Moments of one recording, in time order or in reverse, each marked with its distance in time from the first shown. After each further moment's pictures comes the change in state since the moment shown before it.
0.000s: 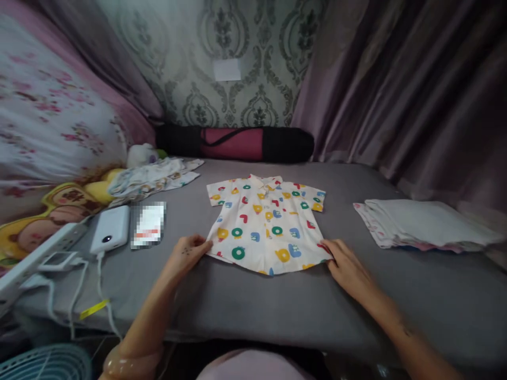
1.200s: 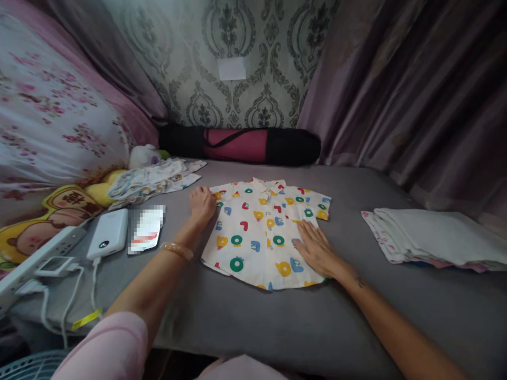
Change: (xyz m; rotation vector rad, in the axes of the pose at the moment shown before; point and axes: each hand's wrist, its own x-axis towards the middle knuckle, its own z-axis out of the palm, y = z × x) left_hand 0.149 0.049 0.010 0.772 0.462 0.283; right_hand 0.090 -0.016 0.038 0.001 -0.163 -0.086
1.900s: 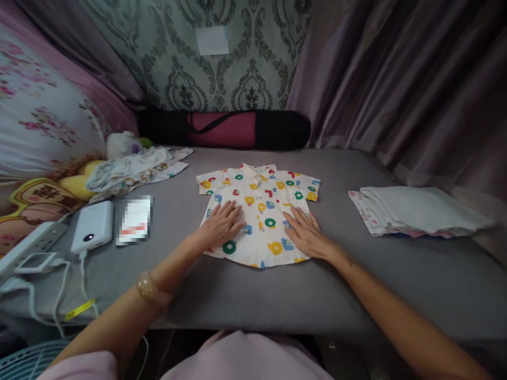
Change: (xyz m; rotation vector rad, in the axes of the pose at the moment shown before) left_hand -0.093 0.042 -0.002 -0.101 -0.400 0.635; right_hand -0.012 -0.010 -0.013 0.069 -0.063 -0.051
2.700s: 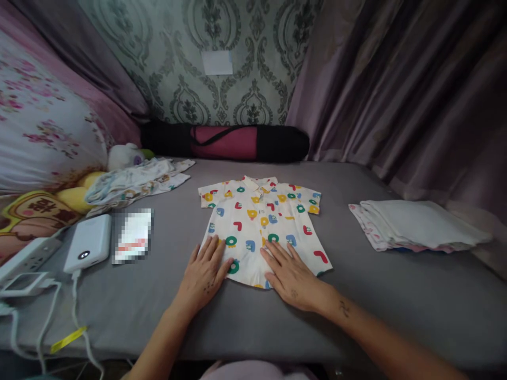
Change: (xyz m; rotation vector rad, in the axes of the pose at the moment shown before) left_hand -0.084 0.019 0.021 0.044 0.208 -0.224; right_hand -0.035 -0.081 0.003 -0.050 -0.048 -0.273
